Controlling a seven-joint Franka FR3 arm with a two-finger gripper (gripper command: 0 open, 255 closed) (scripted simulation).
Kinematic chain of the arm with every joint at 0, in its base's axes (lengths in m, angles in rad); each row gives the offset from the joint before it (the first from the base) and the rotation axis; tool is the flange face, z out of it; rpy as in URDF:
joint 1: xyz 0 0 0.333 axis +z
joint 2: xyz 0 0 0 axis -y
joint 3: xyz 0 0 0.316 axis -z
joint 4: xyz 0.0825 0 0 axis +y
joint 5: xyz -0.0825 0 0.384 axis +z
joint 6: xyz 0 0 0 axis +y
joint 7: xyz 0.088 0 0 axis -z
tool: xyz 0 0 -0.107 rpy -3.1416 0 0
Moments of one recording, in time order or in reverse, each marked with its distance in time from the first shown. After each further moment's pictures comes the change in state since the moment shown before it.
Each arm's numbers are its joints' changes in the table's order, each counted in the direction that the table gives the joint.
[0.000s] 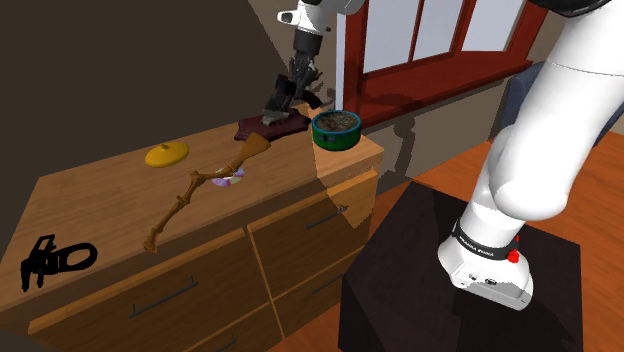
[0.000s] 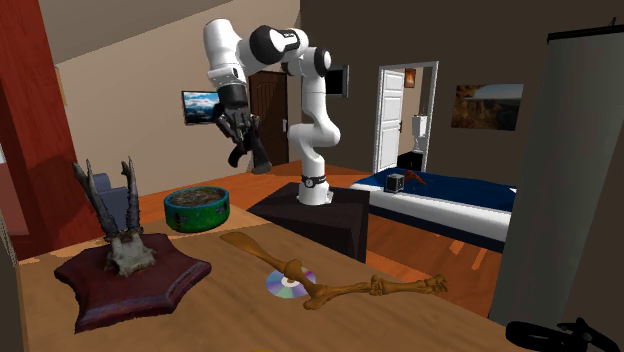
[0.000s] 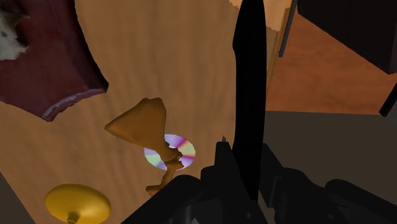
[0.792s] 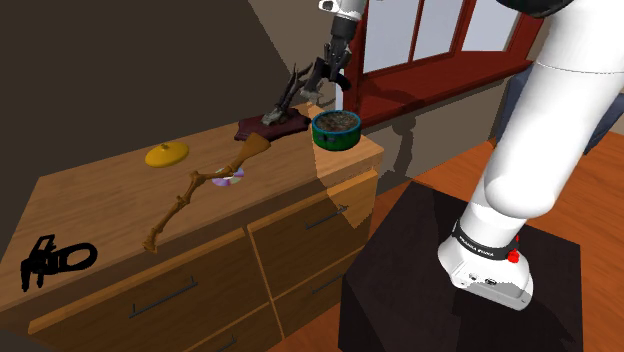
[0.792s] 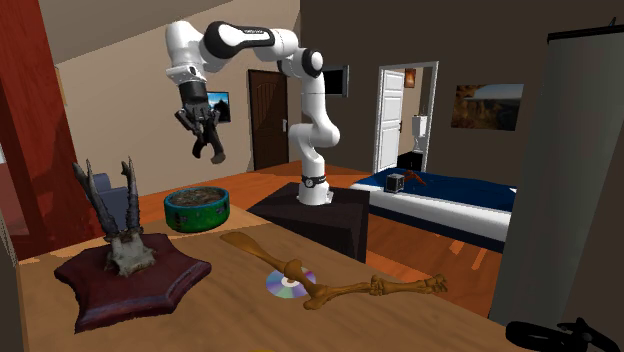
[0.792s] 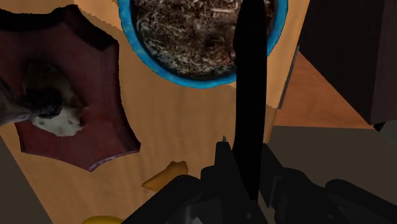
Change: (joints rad) arm -0.144 -0.065 0.150 -0.125 0.026 0.152 -0.268
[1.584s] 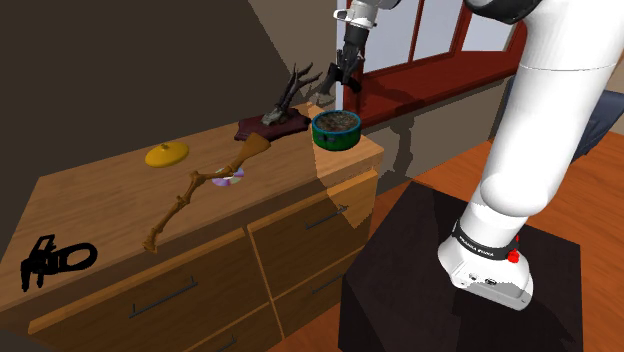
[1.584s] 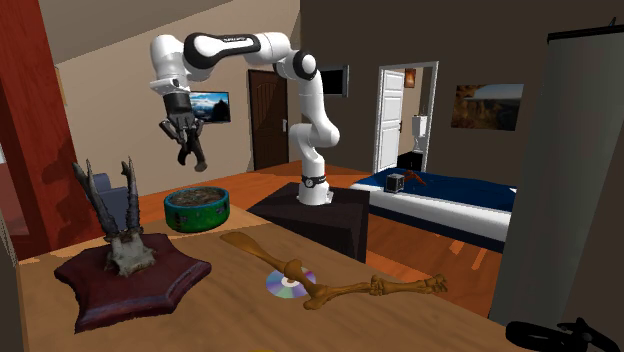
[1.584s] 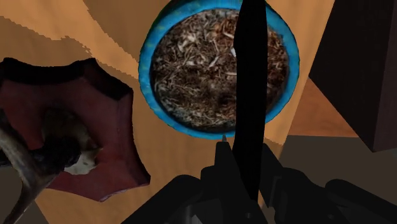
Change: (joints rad) arm -0.078 -0.105 0.058 -0.052 0.048 0.006 -0.153
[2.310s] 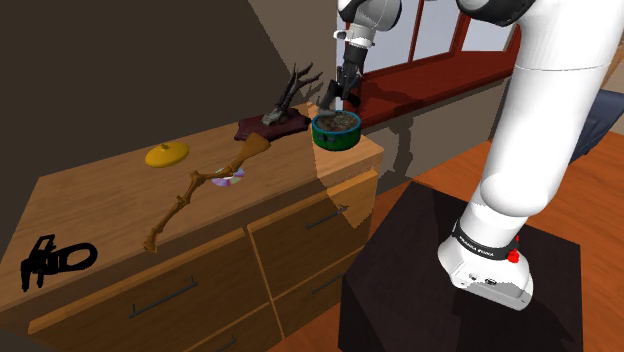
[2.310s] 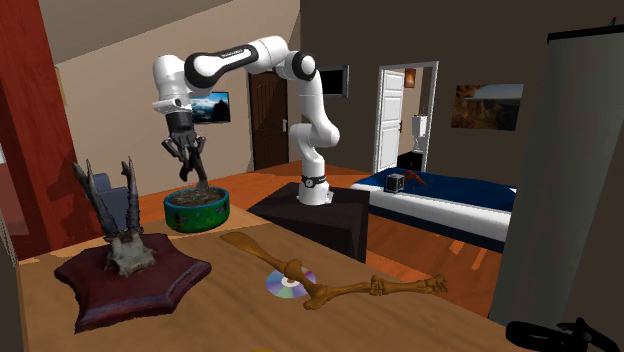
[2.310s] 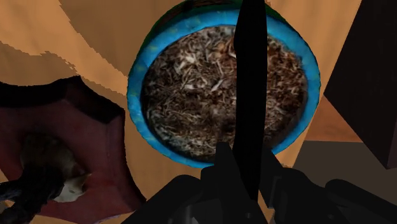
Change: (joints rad) arm 0.000 -0.030 -0.005 0.106 0.029 -0.124 -0.052
